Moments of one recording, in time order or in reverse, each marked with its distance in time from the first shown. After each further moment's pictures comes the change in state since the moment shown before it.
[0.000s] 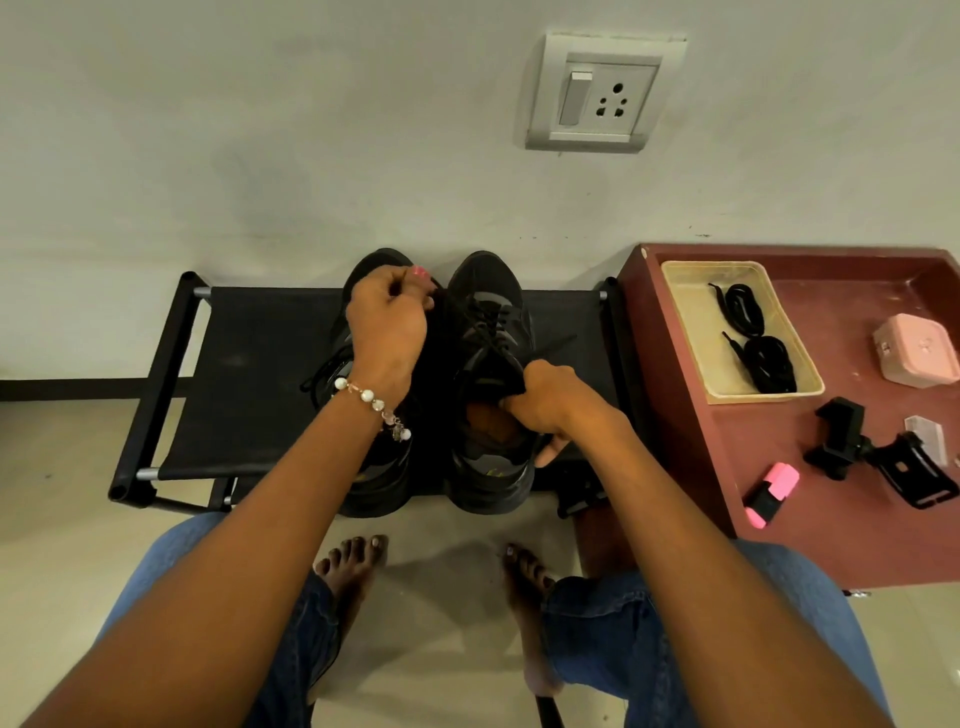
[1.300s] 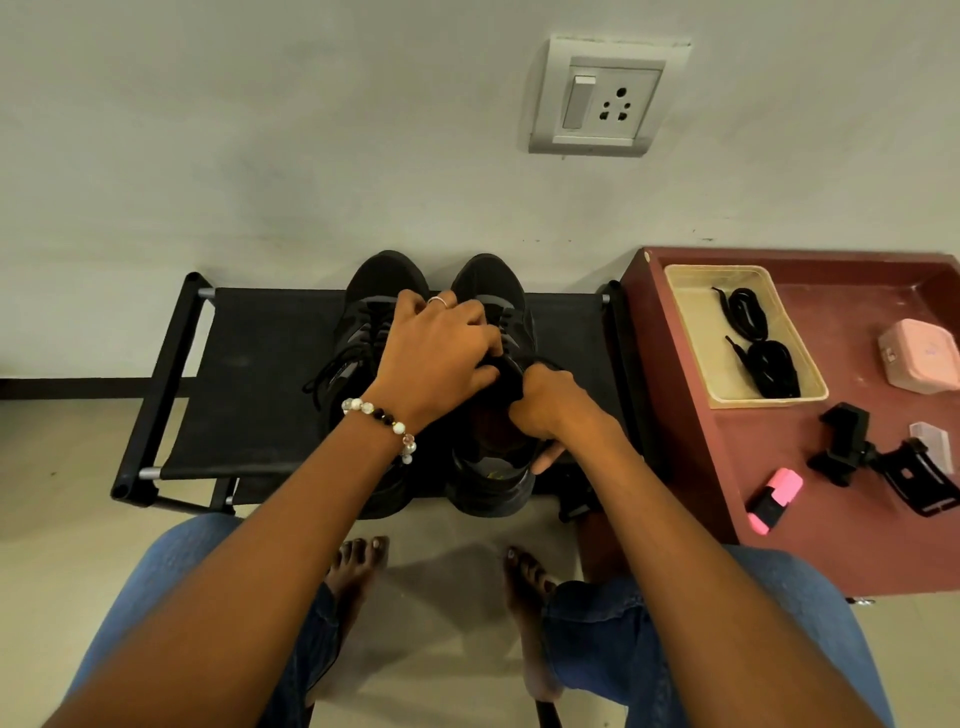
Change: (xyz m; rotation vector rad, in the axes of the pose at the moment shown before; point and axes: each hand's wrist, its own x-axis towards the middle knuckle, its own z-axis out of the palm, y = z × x) left_hand -0.019 -0.008 0.004 1.220 -0.364 0.895; right_hand -0.011 -0.005 0.003 -0.087 0.086 0.005
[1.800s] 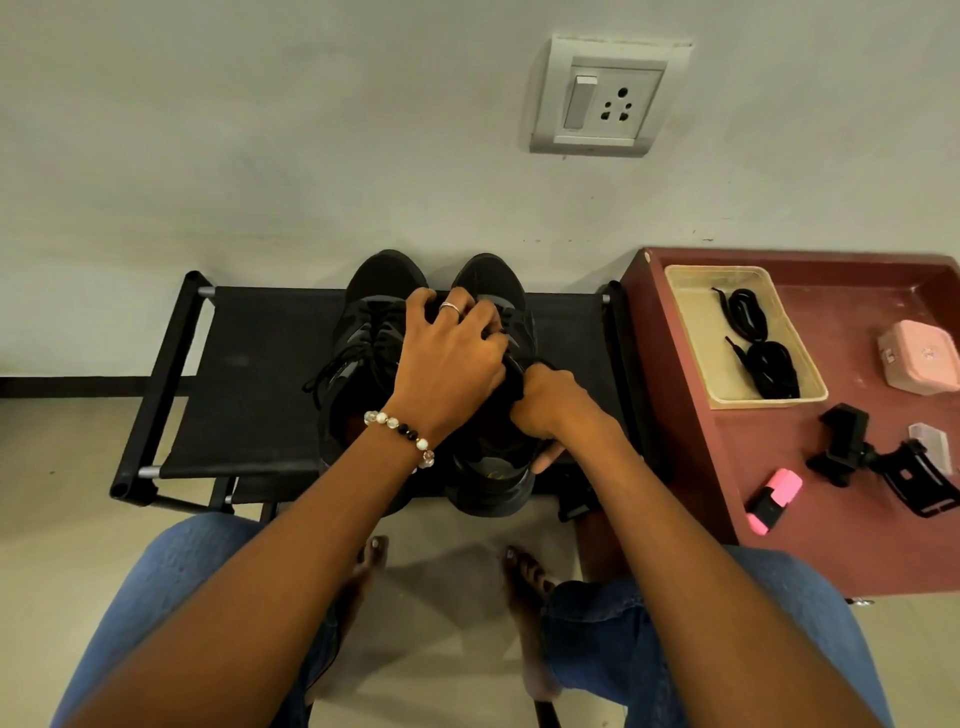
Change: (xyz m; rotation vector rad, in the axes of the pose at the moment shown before) left_hand -0.001 0.013 0.017 0.096 0.219 -0.002; right_hand -0.001 -0.002 -0.001 -0.019 0.012 -0.011
